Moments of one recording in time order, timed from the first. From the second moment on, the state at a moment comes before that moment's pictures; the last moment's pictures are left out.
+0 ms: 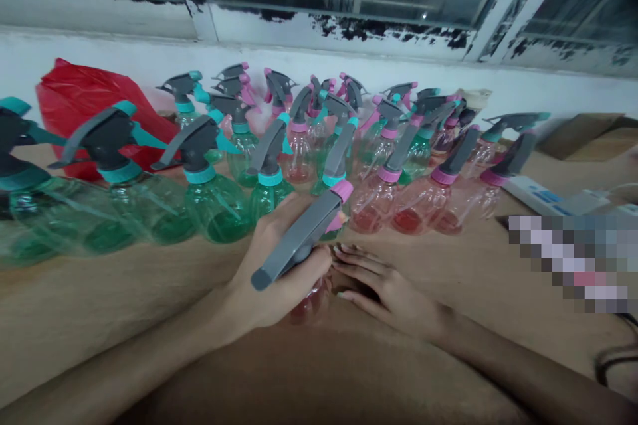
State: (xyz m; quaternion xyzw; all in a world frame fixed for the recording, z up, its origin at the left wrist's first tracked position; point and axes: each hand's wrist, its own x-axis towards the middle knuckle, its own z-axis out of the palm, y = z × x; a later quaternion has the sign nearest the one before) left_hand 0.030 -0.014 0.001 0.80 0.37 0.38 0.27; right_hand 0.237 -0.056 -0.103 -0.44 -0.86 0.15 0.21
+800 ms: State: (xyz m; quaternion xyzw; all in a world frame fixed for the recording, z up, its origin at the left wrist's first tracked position) left_hand 0.039 -0.018 -0.005 0.81 0.37 0.38 0.26; right_hand 0.234 -0.064 -0.084 -0.46 -0.83 0.21 0.24
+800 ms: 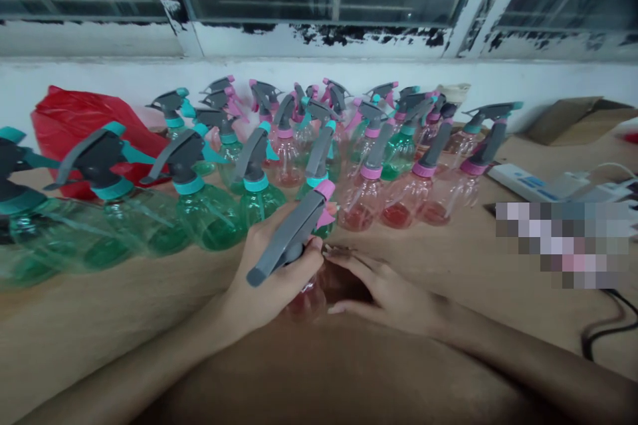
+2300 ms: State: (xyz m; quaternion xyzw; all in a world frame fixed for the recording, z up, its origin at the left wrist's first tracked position) left_hand 0.132 -0.032 -0.055 0.83 0.39 0.14 0.37; right_hand 0.488 -0.067 -0.050 -0.69 -0.65 0.00 0.32
